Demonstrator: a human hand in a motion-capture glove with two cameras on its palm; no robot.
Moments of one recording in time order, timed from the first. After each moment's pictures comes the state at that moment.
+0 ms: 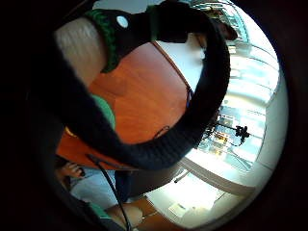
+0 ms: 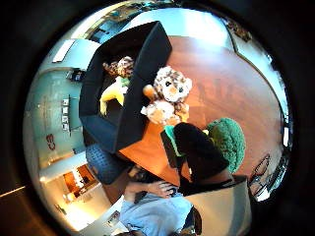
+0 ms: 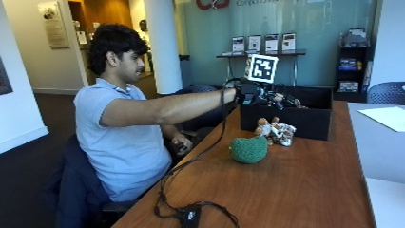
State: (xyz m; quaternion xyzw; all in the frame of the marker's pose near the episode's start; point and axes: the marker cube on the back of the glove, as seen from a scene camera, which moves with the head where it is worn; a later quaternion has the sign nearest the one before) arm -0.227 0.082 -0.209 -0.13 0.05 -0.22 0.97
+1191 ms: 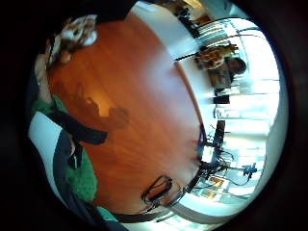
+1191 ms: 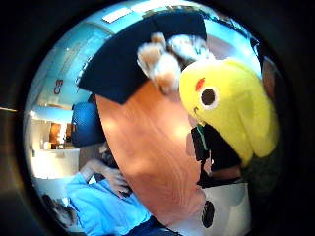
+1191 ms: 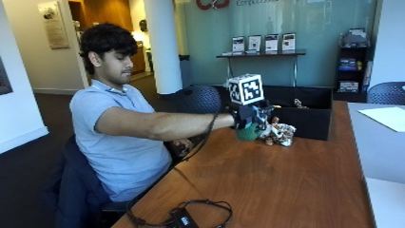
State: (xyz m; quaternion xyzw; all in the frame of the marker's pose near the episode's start) arm -0.235 0.110 -0.136 0.04 -0.01 -0.38 0.92
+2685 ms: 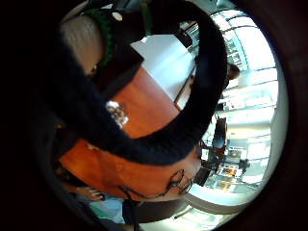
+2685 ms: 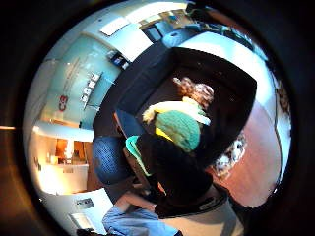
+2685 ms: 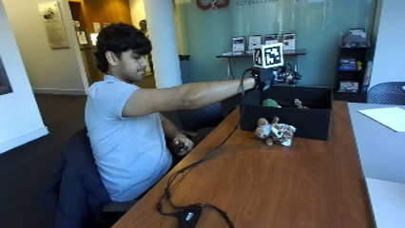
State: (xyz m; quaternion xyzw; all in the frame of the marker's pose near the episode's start) arm -0.396 0.066 -0.240 0.01 -0.03 -0.35 0.94
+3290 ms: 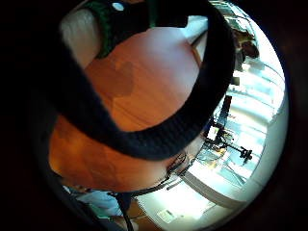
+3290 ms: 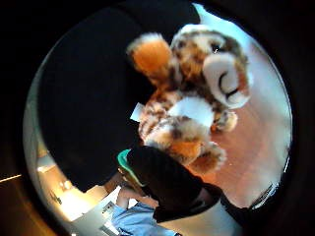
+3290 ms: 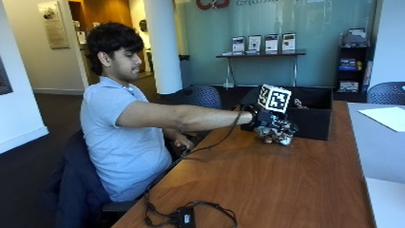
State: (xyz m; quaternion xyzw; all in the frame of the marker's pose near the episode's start) arm -0.324 0.072 -0.080 -0.18 0.03 -0.29 0.94
